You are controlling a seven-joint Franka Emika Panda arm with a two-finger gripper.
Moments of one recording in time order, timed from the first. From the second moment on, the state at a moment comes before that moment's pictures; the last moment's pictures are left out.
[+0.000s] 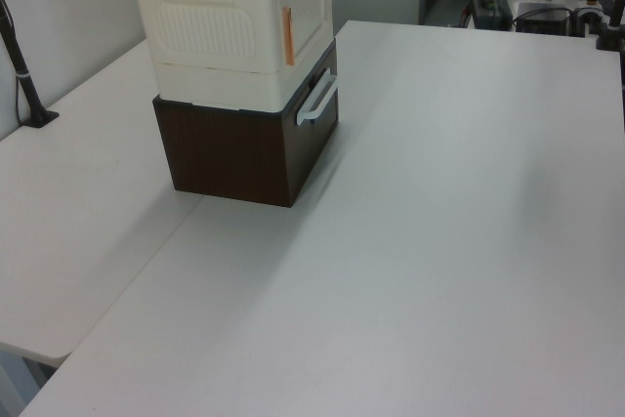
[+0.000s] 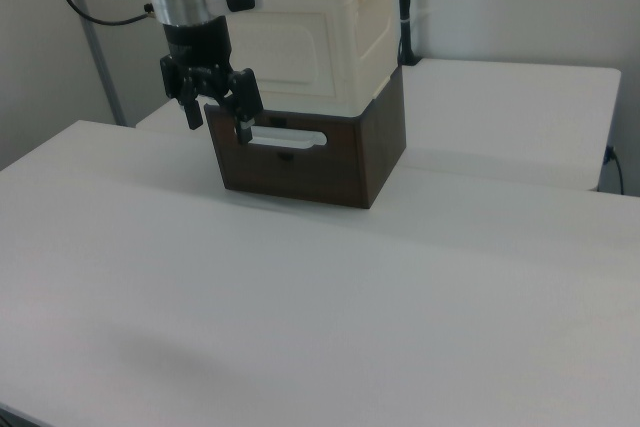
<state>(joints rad) 0.03 -0.06 -0.20 -1.60 0.01 1.55 -0.07</state>
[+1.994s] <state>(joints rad) 0.06 0.02 -0.18 -1.55 0.04 1.57 -0.09</state>
